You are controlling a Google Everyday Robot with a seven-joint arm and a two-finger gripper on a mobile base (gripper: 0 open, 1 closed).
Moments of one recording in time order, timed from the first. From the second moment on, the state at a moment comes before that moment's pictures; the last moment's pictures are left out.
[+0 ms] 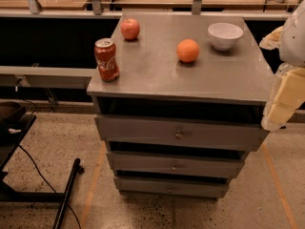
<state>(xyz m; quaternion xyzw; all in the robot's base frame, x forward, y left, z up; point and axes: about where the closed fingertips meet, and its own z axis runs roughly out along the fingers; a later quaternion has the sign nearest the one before) 0.438 -0.216 0.978 -0.60 0.78 -0.04 0.16</state>
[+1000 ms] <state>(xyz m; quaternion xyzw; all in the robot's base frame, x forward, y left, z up) 0.500 -0.219 0.992 -0.66 0.73 -0.07 0.15</state>
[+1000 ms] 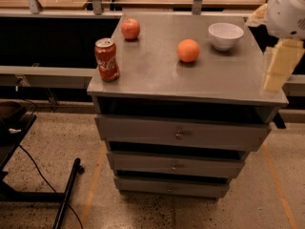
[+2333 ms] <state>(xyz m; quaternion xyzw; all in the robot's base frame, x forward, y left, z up) 0.751 -0.158 0.933 -0.74 0.64 -0.11 0.18</state>
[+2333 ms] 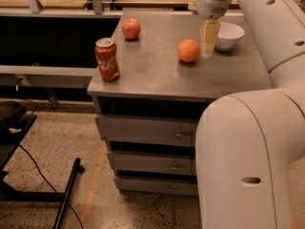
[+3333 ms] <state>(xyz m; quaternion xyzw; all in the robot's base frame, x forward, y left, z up) 0.765 -0.145 0.880 -0.75 0.64 -0.06 0.16</state>
